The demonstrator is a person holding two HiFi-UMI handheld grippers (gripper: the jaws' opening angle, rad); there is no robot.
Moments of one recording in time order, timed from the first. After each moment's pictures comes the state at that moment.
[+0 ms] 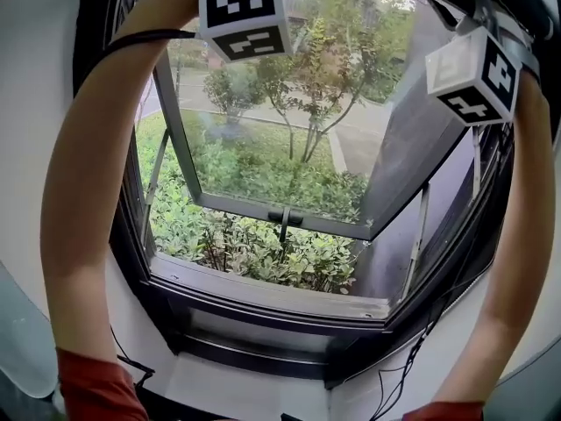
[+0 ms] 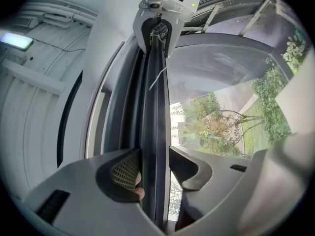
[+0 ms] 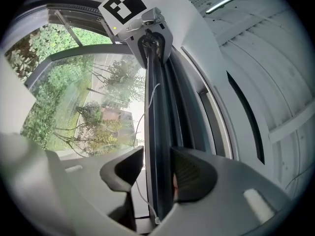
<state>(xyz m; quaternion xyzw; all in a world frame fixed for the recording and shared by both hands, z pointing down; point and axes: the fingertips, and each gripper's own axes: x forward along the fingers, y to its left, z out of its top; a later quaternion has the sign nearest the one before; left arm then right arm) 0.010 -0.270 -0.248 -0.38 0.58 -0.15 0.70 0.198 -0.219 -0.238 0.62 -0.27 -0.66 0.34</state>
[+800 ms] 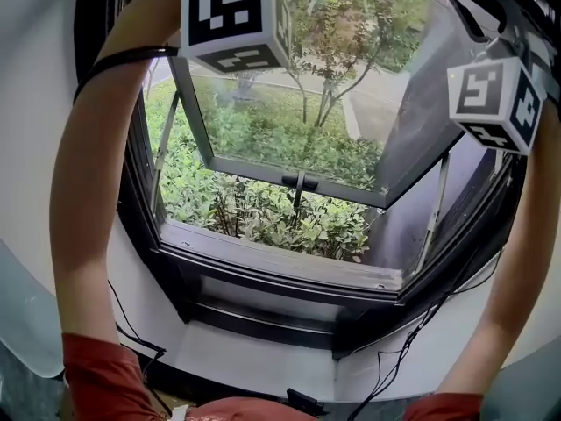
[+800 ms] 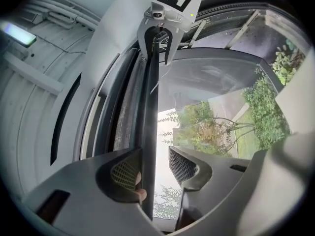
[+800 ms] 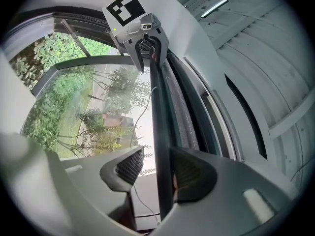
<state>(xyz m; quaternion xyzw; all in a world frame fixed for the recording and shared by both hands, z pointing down) 0.013 -0.277 -0.180 -0.42 0.54 -0.16 0.71 0.188 -0.211 -0.180 0.60 -0.30 -0.67 0.31</state>
